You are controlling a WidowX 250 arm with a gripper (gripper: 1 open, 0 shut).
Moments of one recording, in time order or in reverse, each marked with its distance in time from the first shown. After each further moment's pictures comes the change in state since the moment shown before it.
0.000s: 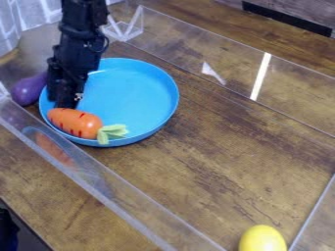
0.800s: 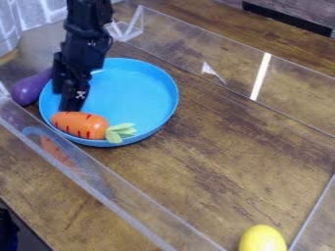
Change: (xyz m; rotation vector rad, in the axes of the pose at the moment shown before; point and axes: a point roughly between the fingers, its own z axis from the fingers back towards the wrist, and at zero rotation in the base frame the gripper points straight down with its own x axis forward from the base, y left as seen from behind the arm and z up) arm 0.005 0.006 -0.001 0.040 -0.020 -0.045
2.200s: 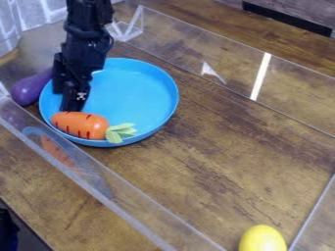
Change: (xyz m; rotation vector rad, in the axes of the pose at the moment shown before) arm 0.014 -0.016 0.003 -0.011 -0.024 -0.052
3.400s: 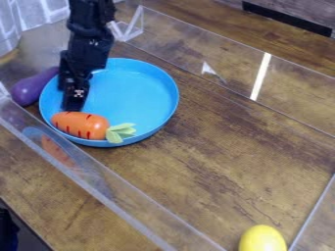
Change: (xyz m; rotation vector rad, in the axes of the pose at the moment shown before) arm 0.019 -0.005 0.005 0.024 -0.015 -0.196
